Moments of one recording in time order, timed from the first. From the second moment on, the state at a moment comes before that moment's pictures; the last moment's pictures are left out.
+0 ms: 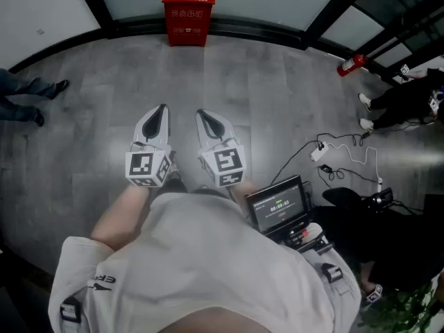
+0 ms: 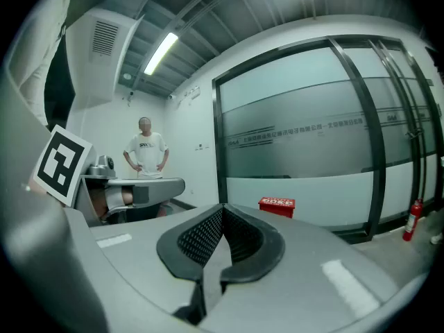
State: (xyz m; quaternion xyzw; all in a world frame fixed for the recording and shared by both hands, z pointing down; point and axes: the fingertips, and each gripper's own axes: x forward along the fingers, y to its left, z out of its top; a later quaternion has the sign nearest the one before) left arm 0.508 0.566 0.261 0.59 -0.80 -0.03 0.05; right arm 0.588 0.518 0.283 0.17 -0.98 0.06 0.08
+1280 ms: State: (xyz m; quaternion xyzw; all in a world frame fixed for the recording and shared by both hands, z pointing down) left arm 0.116 0.320 0.326 0.61 -0.79 0.00 0.08; right arm 0.211 0.284 0.341 0.18 -0.97 0.06 0.12
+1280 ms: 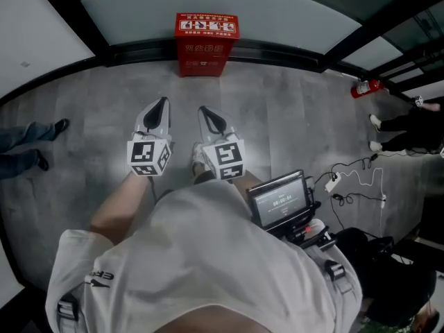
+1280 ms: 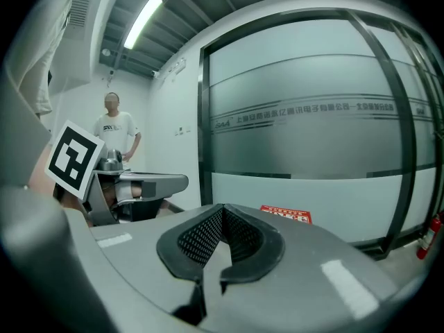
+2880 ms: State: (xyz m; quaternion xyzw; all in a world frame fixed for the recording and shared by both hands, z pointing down) left arm -0.265 -0.004 0.384 0.77 -0.62 0.08 0.09; right arm -0.154 0.015 0.376 0.38 -0.91 0.08 0.16
